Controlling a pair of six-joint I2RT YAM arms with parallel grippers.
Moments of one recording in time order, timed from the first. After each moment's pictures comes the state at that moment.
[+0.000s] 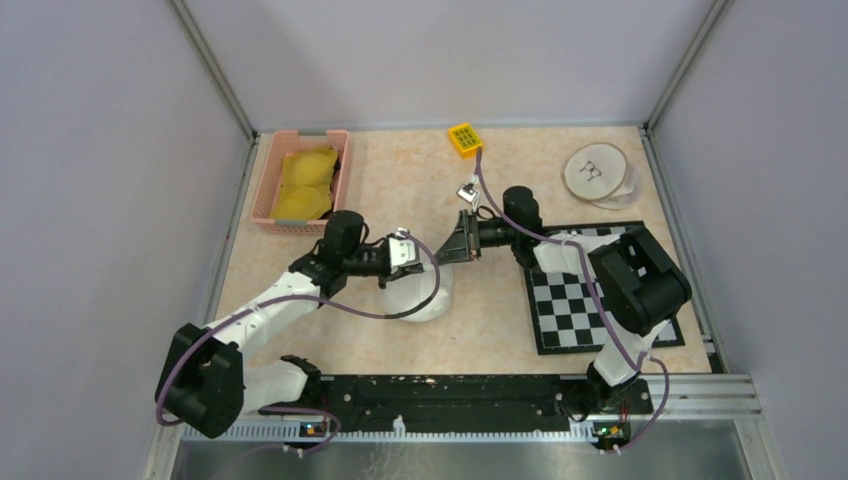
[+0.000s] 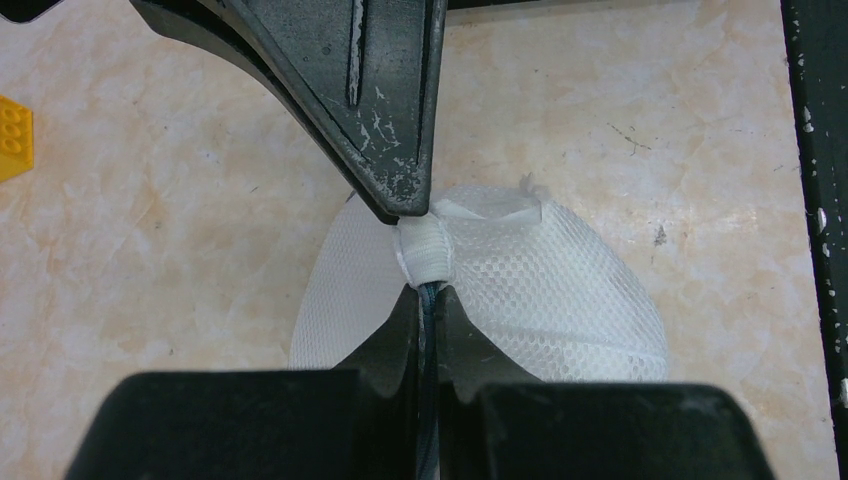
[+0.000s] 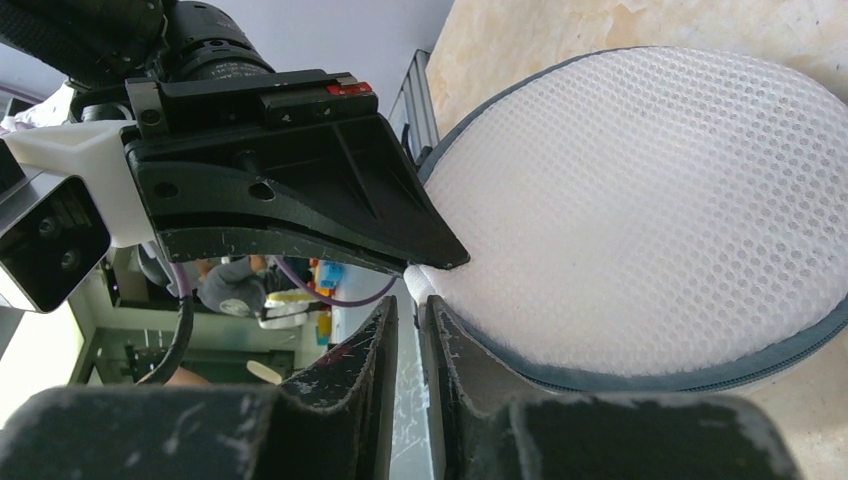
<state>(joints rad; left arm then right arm) -0.47 1.19 0.66 -0.04 0.82 0.66 0.53 1.74 0.84 0.66 -1.06 0.94</state>
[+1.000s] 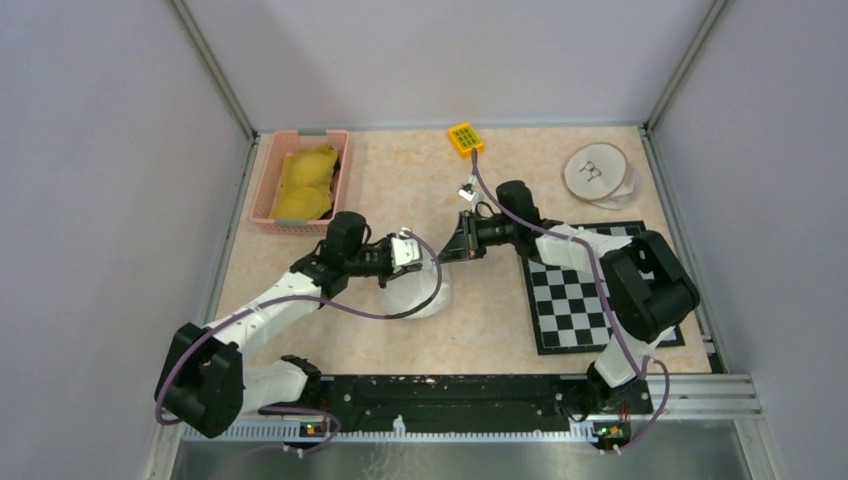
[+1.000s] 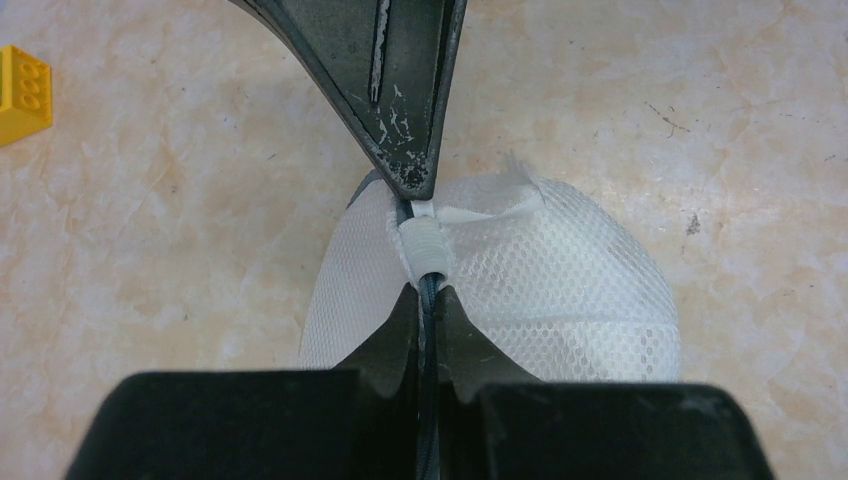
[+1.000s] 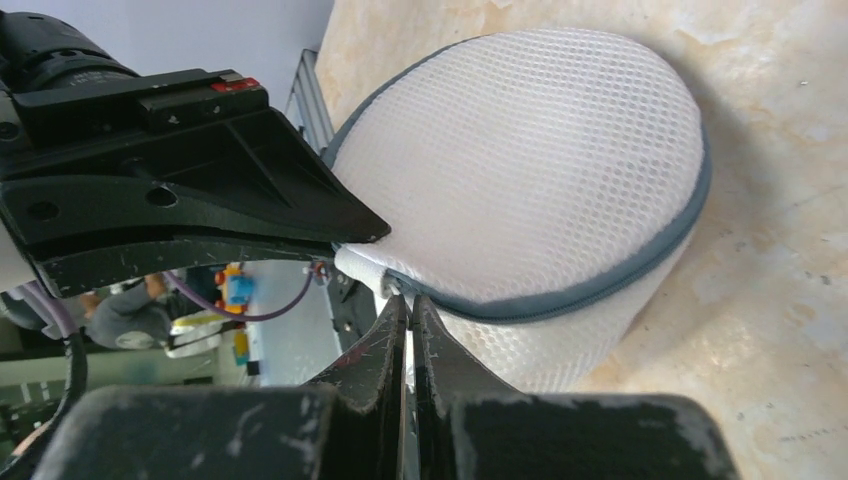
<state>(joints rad) -0.48 1.19 0.66 -0.05 0.72 0.66 0.53 1.71 0.93 0.23 -0.91 0.63</state>
